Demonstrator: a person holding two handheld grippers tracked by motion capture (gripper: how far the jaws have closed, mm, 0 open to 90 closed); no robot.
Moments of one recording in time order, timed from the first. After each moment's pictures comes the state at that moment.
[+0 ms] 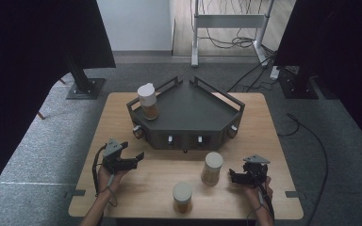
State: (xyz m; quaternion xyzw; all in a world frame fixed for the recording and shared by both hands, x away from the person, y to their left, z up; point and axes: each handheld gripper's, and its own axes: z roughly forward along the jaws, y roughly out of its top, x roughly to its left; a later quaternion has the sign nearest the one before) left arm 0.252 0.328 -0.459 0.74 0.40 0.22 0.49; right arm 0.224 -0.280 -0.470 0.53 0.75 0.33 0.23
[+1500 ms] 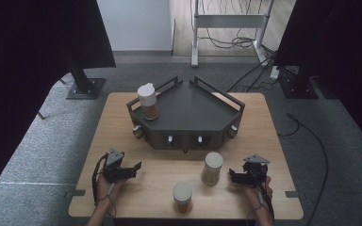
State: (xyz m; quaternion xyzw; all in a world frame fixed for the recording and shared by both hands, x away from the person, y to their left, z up) left arm 0.239 0.318 -0.474 0.76 0.44 0.23 0.42; right arm 0.224 -0.280 -0.470 0.53 0.75 0.33 0.23
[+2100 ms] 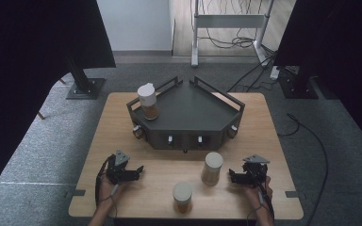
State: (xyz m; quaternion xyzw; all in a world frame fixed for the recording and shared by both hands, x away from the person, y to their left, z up) left arm 0.244 0.295 -0.470 0.79 0.43 0.24 0.36; right arm 0.225 -0.280 -0.470 0.53 0.75 0.33 0.23
